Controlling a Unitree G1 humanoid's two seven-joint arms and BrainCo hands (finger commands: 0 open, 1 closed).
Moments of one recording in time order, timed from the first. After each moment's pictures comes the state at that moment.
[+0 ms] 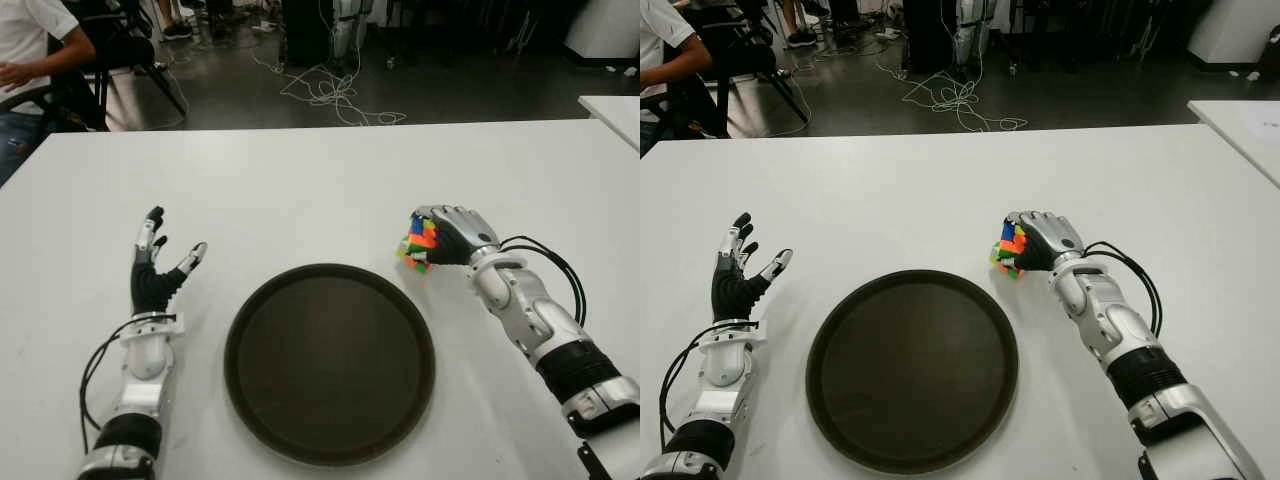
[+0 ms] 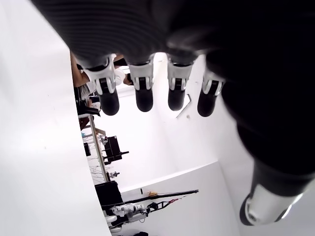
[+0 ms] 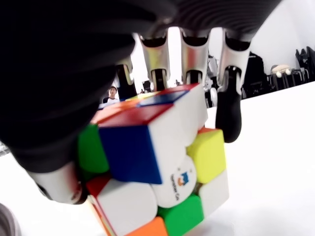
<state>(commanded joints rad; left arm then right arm) -0.12 0.10 0.10 0.92 0.08 -0.76 0.25 -0.45 -0.40 0.38 0.51 -0.71 -0.04 -0.09</state>
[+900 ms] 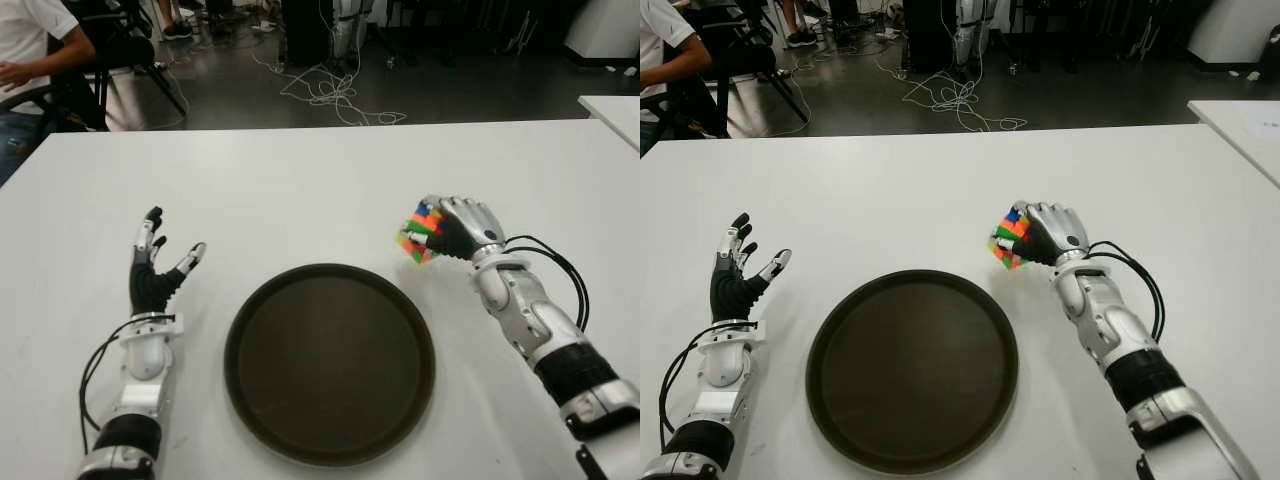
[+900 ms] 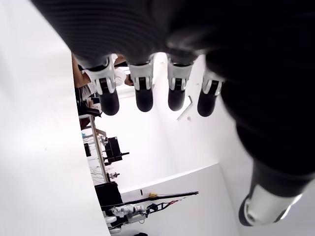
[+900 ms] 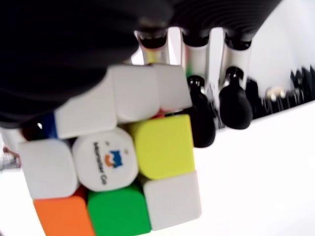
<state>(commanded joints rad) -0.12 0.10 0.09 0.93 0.07 -0.76 0.25 -0.40 -0.35 0.29 0.43 -0.66 -0.05 -0.32</state>
